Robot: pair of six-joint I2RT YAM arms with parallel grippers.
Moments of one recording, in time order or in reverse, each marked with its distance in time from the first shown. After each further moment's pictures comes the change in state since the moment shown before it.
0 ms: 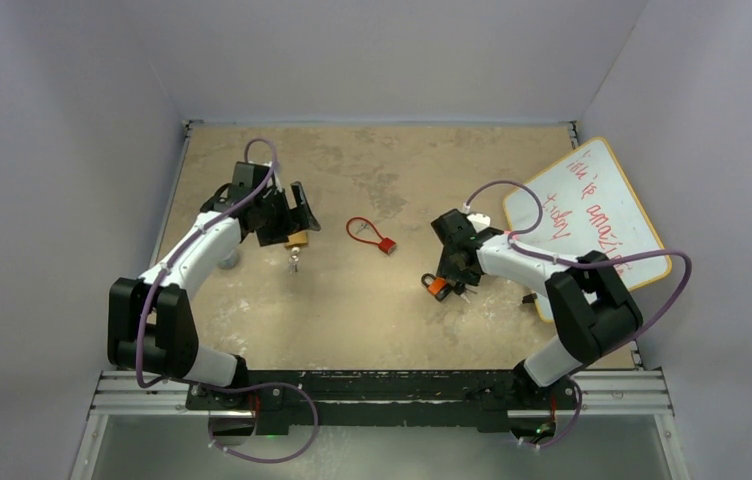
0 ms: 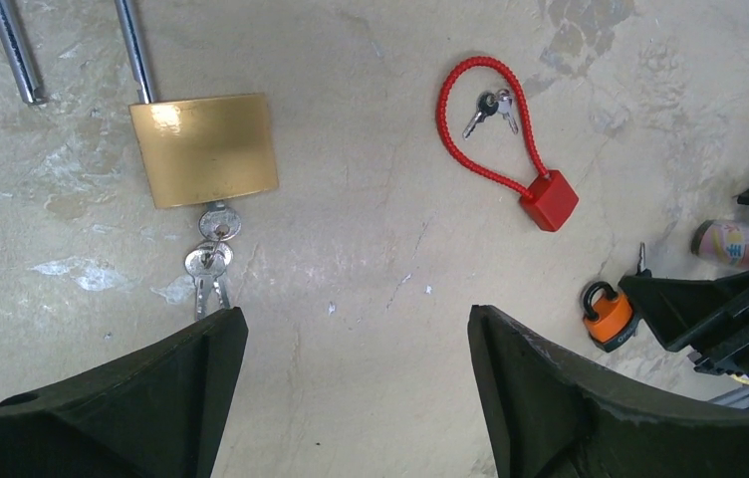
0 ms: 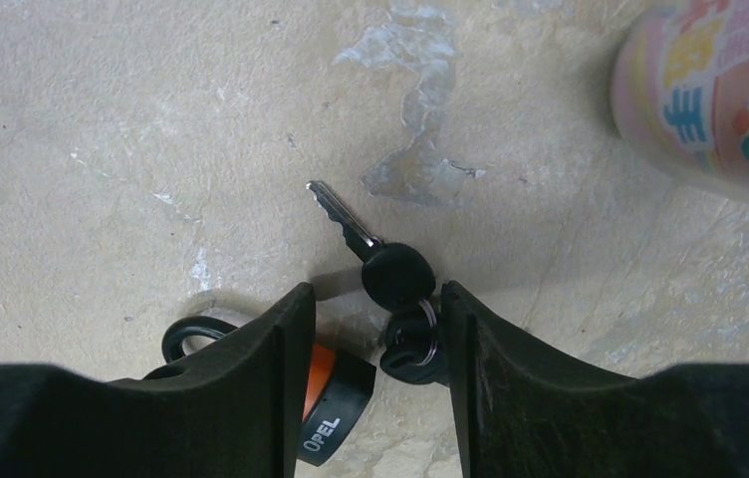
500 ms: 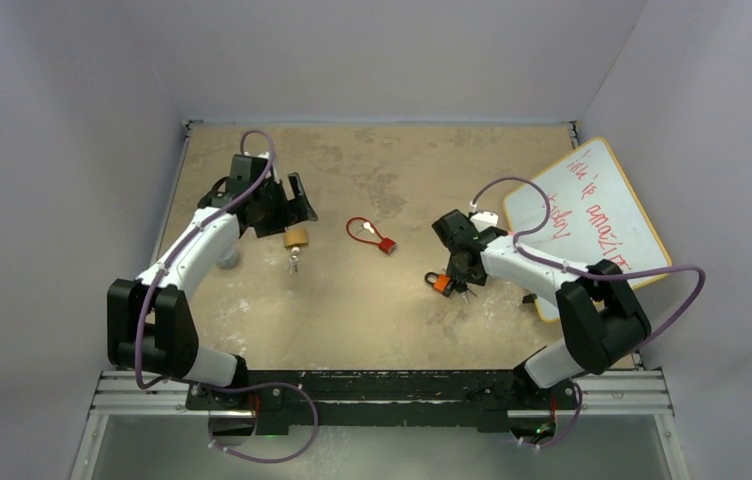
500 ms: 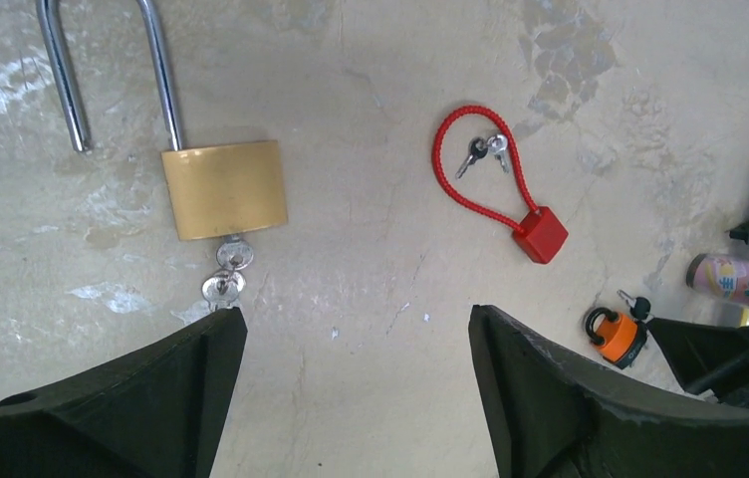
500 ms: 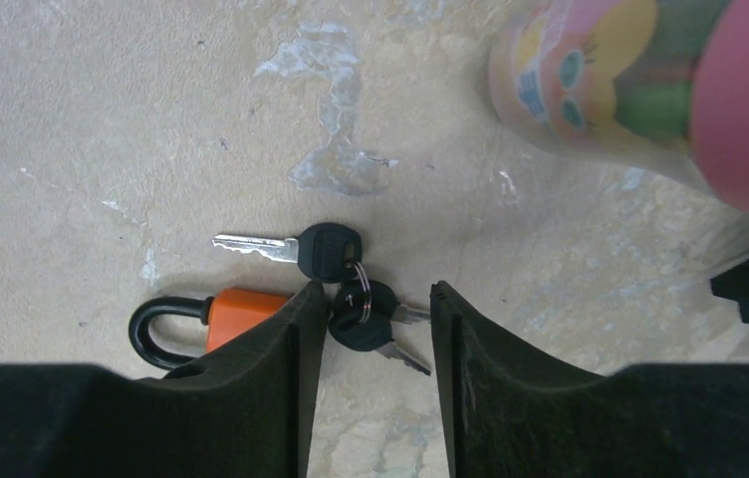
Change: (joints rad) left arm 0.002 0.000 0.057 -0.001 -0.058 0.005; right arm 0.015 -0.064 0.026 -0.130 0.130 0.015
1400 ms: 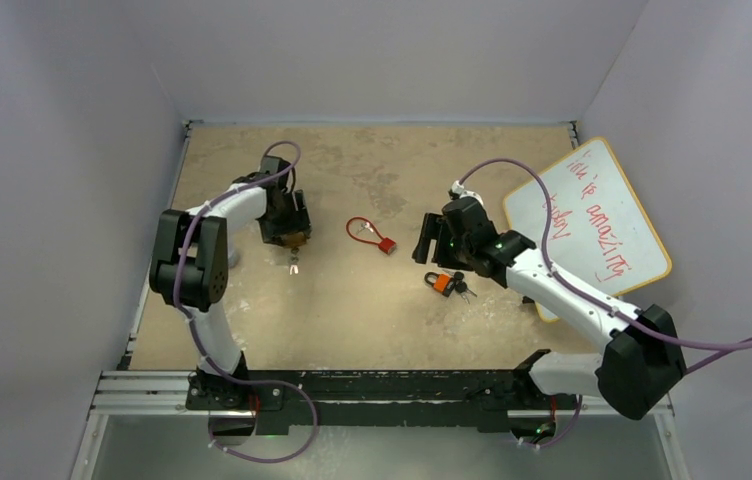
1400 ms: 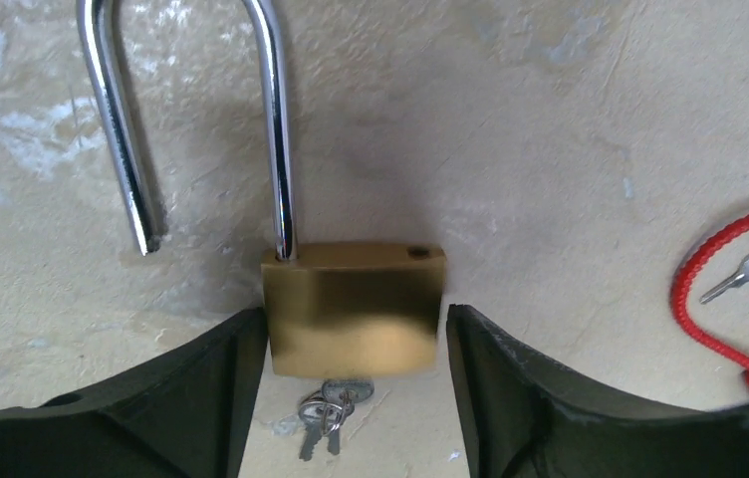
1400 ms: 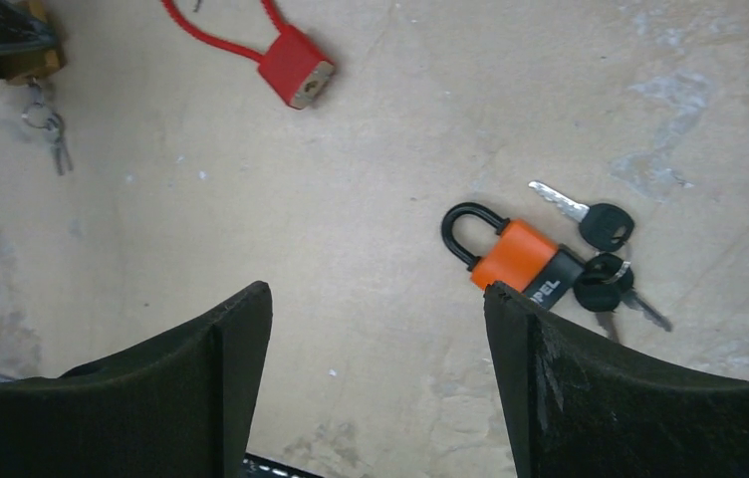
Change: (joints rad) left arm 0.000 0.410 0.132 -0.061 -0.175 0.046; right arm 0.048 -0.246 0.029 0.182 -0.391 -0.124
